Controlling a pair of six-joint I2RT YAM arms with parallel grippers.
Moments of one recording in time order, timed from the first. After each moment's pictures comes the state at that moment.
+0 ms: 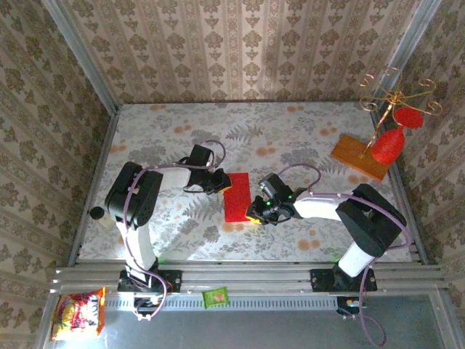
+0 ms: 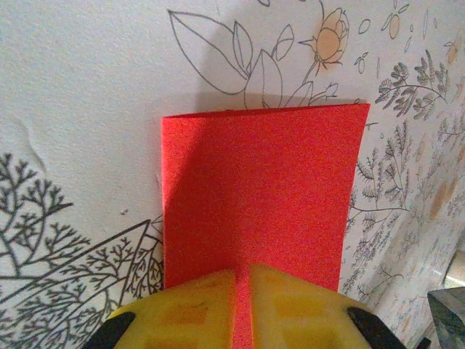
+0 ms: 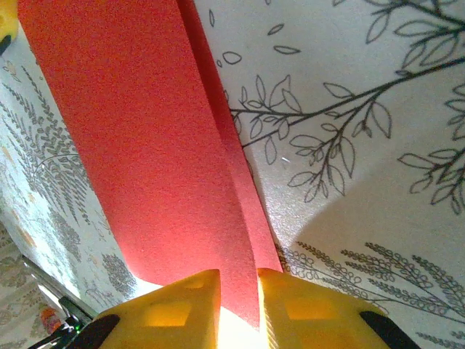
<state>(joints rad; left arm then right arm) -0.49 1.89 0.99 -0.13 0.55 -0.72 0.69 1.63 0.71 -0.08 -0.37 1.13</state>
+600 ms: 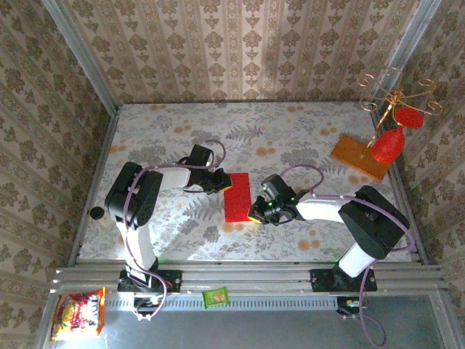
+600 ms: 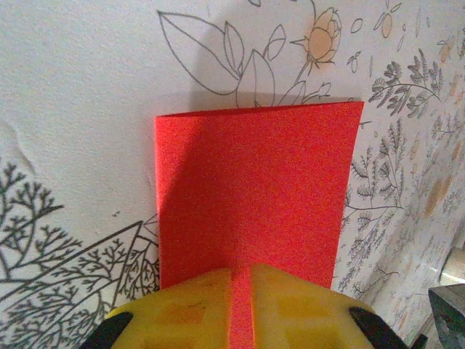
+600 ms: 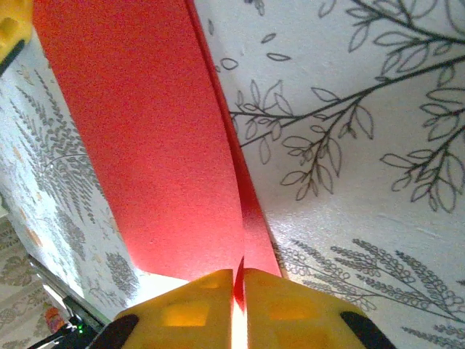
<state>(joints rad) -0.49 1.89 0.99 -0.12 0.56 -0.72 0.68 1.60 0.68 -0.05 -0.37 1.13</state>
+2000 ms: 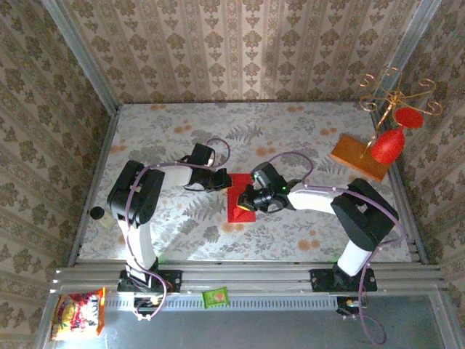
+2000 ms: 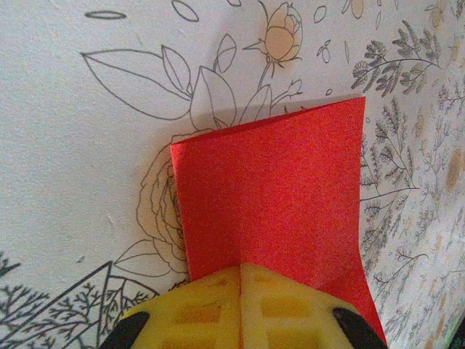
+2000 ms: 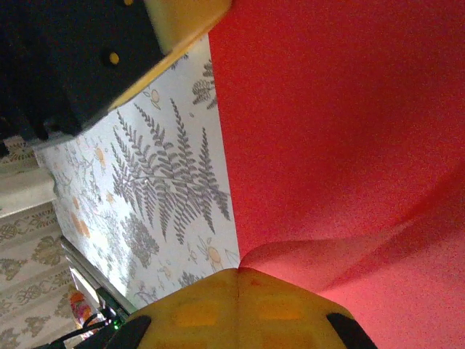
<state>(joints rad) -0.50 1.92 1.03 -0.15 0.56 -0.55 0.68 1.71 0.86 -0.03 -0.41 1.04</state>
